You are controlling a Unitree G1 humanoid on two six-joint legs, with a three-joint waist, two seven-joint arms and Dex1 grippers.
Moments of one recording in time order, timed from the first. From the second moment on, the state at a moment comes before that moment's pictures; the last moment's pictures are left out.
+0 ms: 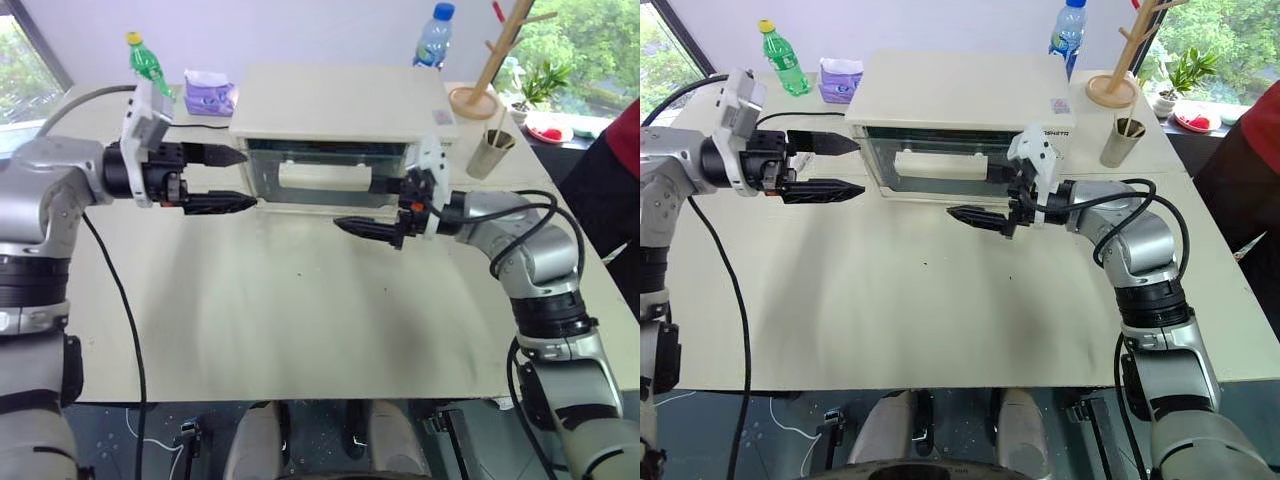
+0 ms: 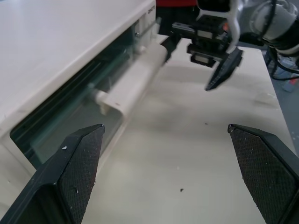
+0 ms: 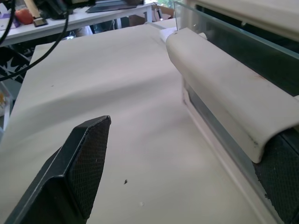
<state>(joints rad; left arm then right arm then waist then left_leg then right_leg) -0.86 0.85 0.01 0.15 -0.55 0.63 -1.33 -0.69 -0.53 0.07 -0.05 0.50 0.61 0.99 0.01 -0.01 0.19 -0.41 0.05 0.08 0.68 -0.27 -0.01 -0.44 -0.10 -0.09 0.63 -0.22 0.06</state>
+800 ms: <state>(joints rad) -1.07 0.64 -0.13 0.57 -0.29 0.35 -1.39 -0.49 -0.47 0.06 -0.26 0.53 0.66 0.83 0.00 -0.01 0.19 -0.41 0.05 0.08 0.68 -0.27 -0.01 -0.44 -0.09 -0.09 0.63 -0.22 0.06</state>
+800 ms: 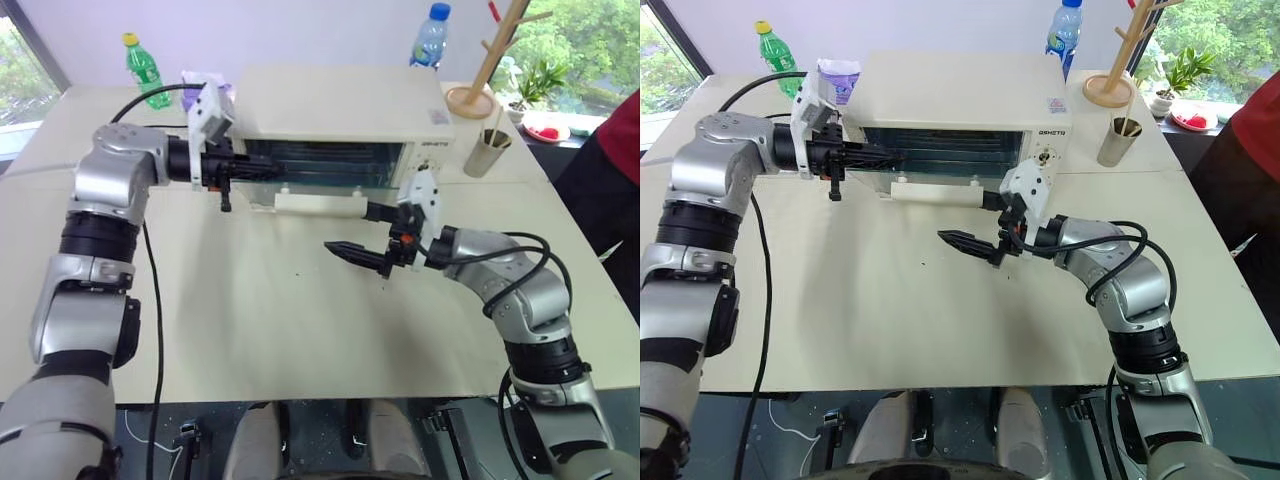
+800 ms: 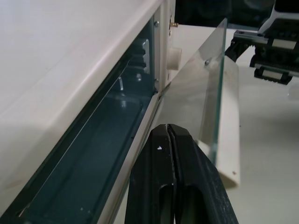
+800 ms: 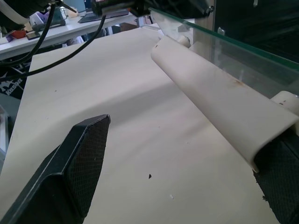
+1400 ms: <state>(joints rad) -1.03 0.61 -0.13 0.65 -0.21 0.27 -1.41 -0.32 -0.71 -0.03 -0.38 0.54 0.73 0.82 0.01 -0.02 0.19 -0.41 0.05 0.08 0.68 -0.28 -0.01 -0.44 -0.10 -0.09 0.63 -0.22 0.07</state>
